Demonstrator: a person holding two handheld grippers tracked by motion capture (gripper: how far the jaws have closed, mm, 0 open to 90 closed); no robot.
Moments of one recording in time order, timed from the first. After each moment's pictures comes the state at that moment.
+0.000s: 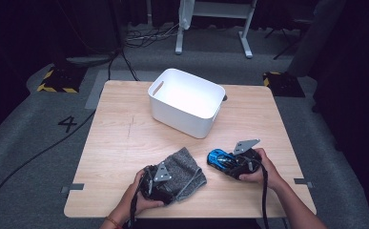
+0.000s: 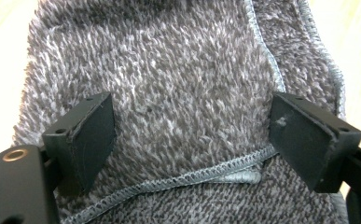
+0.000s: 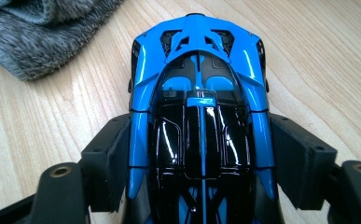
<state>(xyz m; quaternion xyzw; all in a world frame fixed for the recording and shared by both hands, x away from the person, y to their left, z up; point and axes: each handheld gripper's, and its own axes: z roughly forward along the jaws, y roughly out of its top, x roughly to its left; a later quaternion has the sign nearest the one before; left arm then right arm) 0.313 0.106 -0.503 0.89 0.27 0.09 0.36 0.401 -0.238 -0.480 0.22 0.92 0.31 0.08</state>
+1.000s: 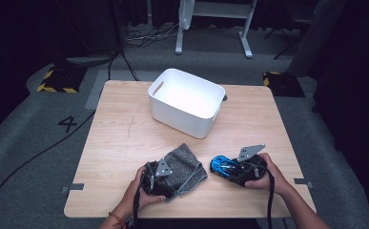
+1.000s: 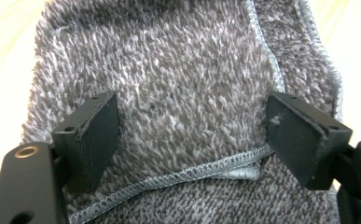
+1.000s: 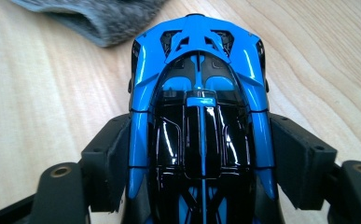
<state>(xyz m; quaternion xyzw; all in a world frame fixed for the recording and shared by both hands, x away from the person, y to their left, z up) 0.325 0.102 -0.502 0.88 0.28 0.11 0.36 0.378 -0.250 -0.473 0.20 0.93 0.31 0.06</state>
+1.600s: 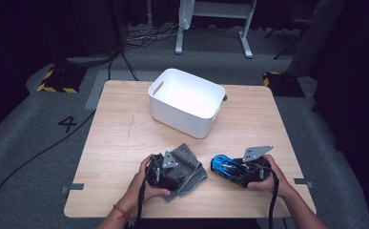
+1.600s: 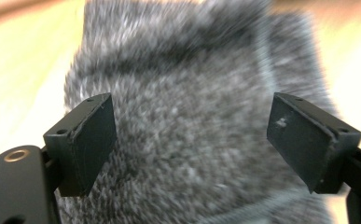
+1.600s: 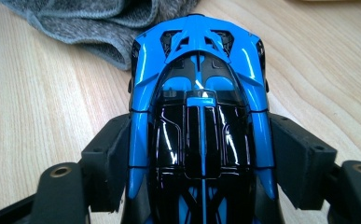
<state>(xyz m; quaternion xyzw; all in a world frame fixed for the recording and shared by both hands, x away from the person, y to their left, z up) 0.343 0.084 -0.489 0.89 0.30 0.11 0.33 0.372 -0.257 -0.467 0.20 0.91 0.36 0.06</state>
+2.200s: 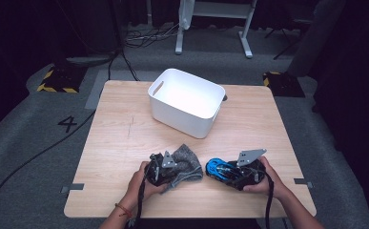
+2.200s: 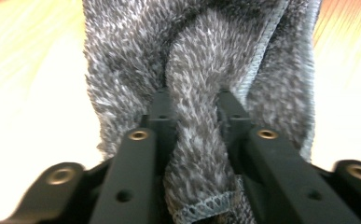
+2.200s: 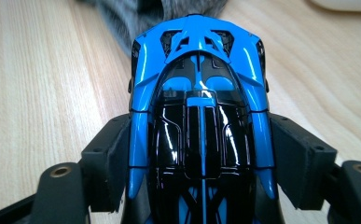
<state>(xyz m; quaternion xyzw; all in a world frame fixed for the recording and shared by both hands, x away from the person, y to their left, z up) 0.347 0.092 -0.490 0.90 0.28 0.11 0.33 0.366 -0.239 -0.475 0.17 0.92 0.35 0.06</state>
